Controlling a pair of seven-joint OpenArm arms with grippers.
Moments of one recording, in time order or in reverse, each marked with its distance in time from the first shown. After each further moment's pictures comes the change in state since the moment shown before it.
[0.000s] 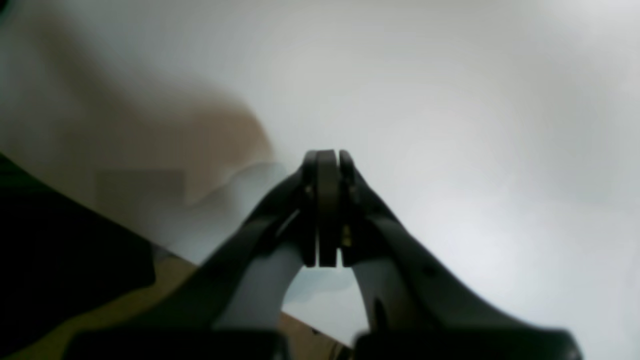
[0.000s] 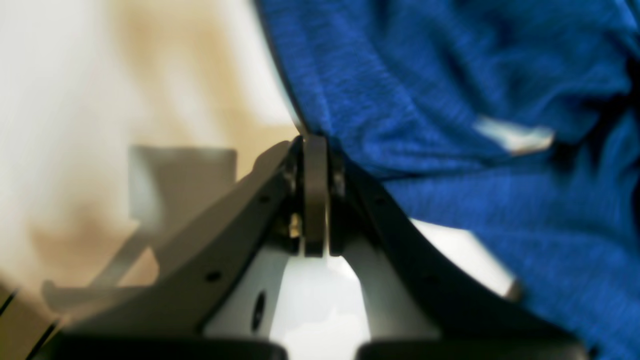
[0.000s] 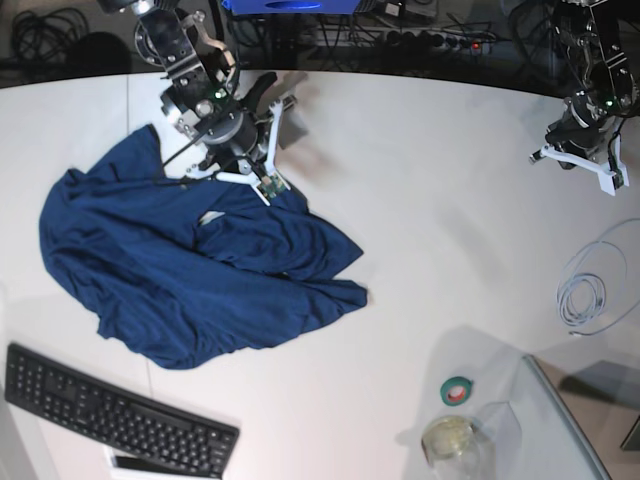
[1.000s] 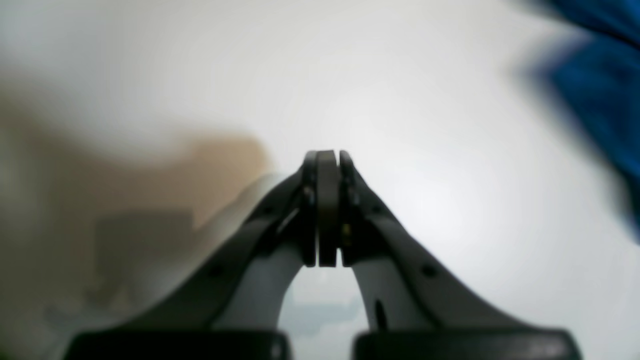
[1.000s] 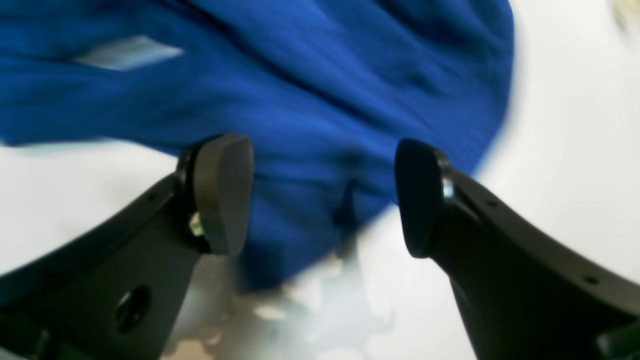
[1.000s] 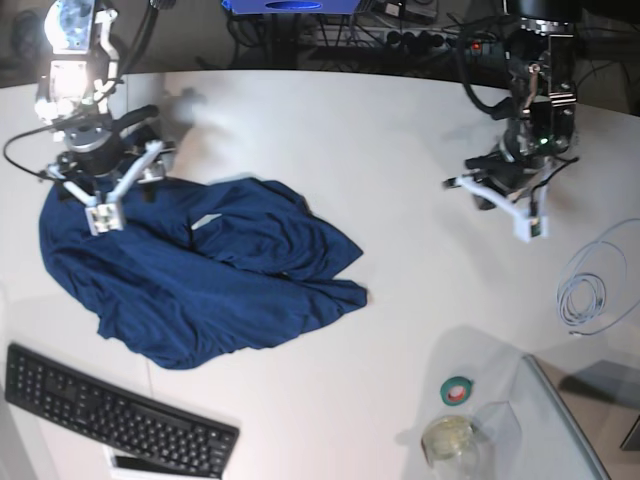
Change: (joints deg) left arm -5.8 0.8 18.1 2.4 0.4 0.7 0.3; right arm -6.1 -1.3 29.9 14.9 6.3 5.4 0.4
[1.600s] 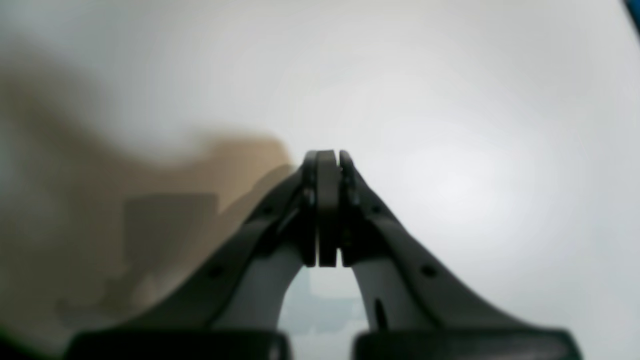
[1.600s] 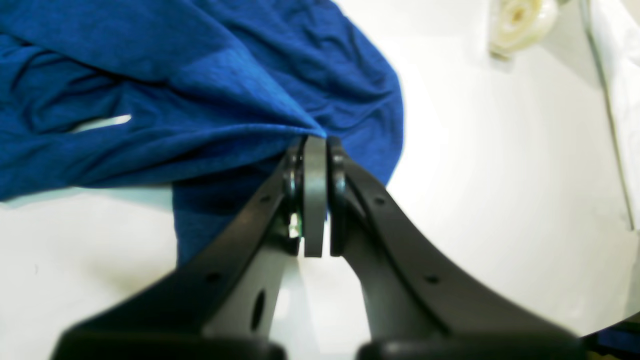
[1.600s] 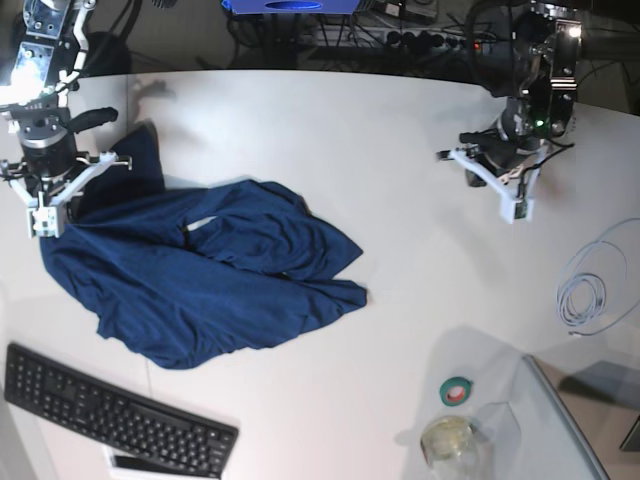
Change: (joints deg) left arm 1.3 -2.1 8.8 0.2 -0.6 -0.3 -0.1; right arm -1.9 -1.5 12.7 9.2 0.6 0.2 1.3
